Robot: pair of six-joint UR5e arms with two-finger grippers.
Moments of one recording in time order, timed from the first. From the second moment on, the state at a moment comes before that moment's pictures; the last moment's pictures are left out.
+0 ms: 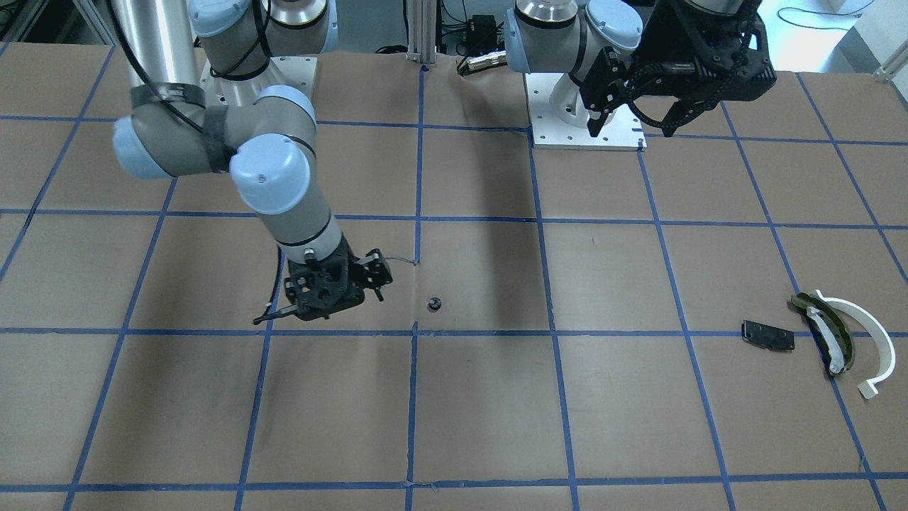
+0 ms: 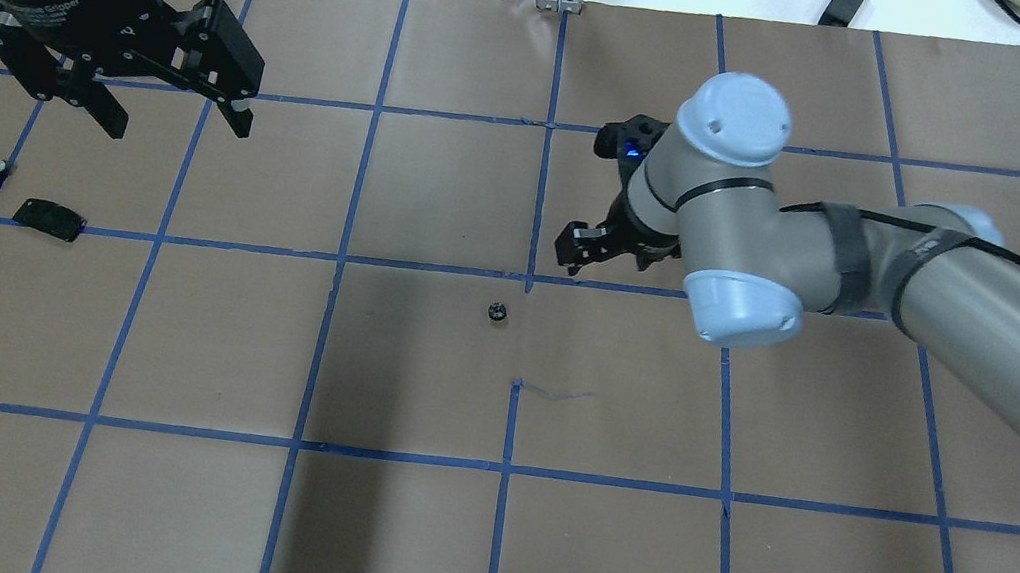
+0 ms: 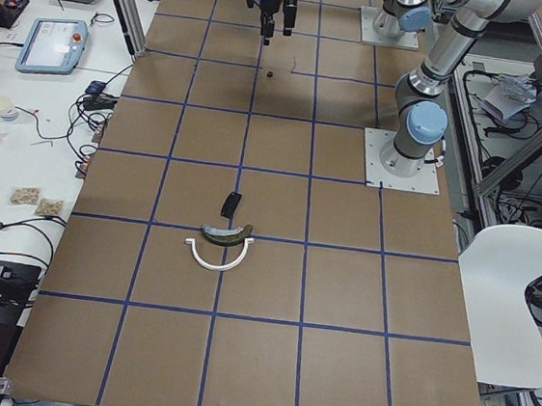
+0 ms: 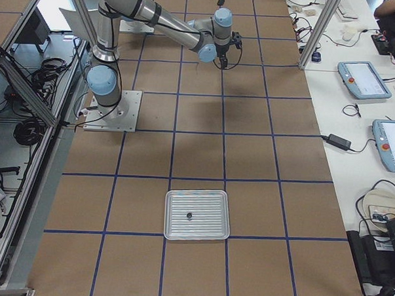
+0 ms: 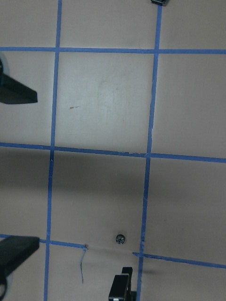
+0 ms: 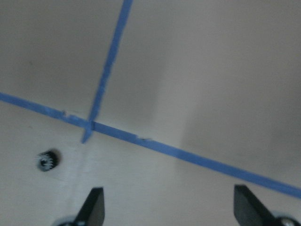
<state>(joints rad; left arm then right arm) -1.52 -1.49 -1.51 -1.74 1.50 -0.04 1.69 -1.28 1.88 -2.28 -1.42 -0.21</state>
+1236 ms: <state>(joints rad) -1.92 -1.94 -1.70 -1.03 1.45 -0.43 0.66 -1.36 1.87 -2.18 -1.49 -1.61</state>
